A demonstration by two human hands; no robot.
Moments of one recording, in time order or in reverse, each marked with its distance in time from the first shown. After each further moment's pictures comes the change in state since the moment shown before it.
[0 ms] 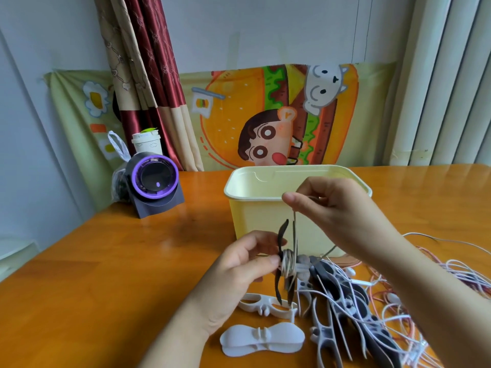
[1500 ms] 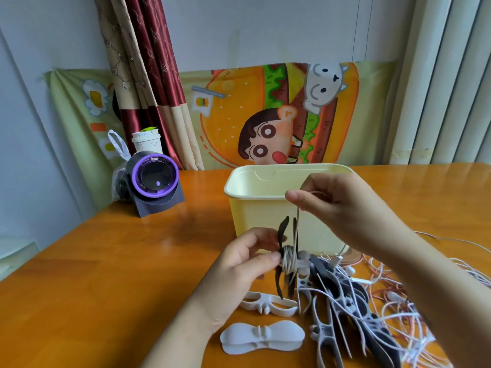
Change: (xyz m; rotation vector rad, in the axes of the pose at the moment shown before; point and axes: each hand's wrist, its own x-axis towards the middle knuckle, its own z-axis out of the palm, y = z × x) left_hand 0.000 0.001 0.004 0.012 0.037 0.015; right_hand 0.002 0.002 -0.008 -0.075 -0.034 -0.055
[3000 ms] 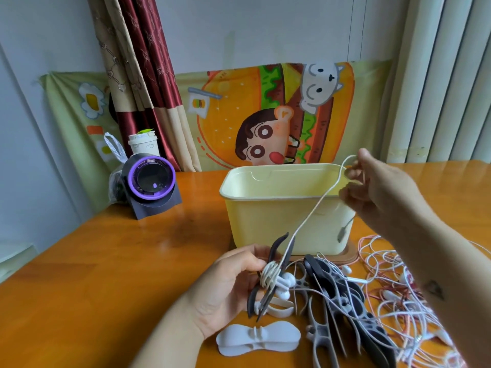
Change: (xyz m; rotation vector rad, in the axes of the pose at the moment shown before) left_hand 0.003 -0.003 -0.007 -0.404 -0.164 -0.296; right_hand 0.016 0.045 -0.021 1.014 0.451 0.570
